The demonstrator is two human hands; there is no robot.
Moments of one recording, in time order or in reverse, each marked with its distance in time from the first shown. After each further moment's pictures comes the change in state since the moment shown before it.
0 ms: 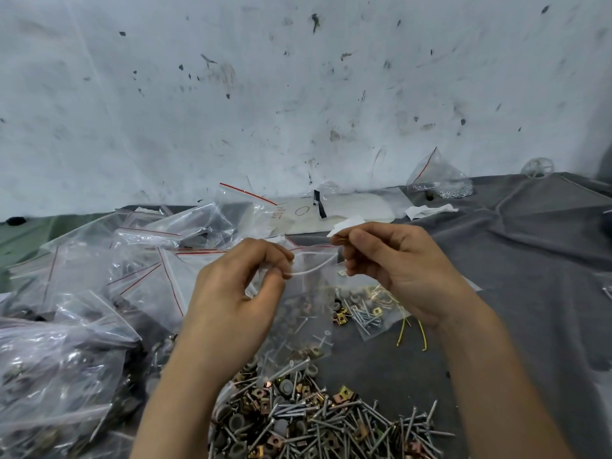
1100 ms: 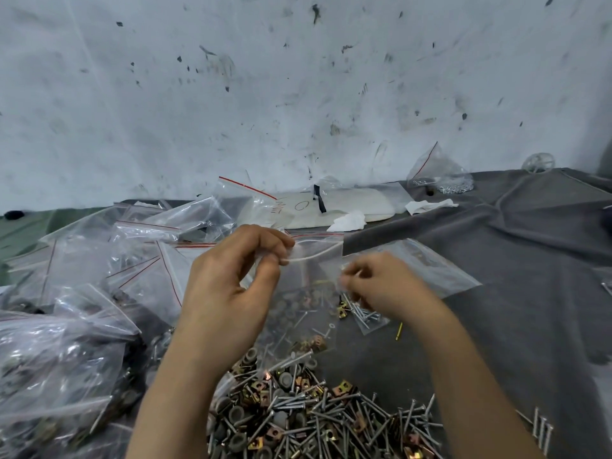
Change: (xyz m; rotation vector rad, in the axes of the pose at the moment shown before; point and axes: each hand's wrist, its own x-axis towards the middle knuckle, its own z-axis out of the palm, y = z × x) left_hand 0.001 -0.001 0.001 -0.107 0.028 0.054; right_hand 0.008 0.036 -0.007 -0.871 0.040 0.315
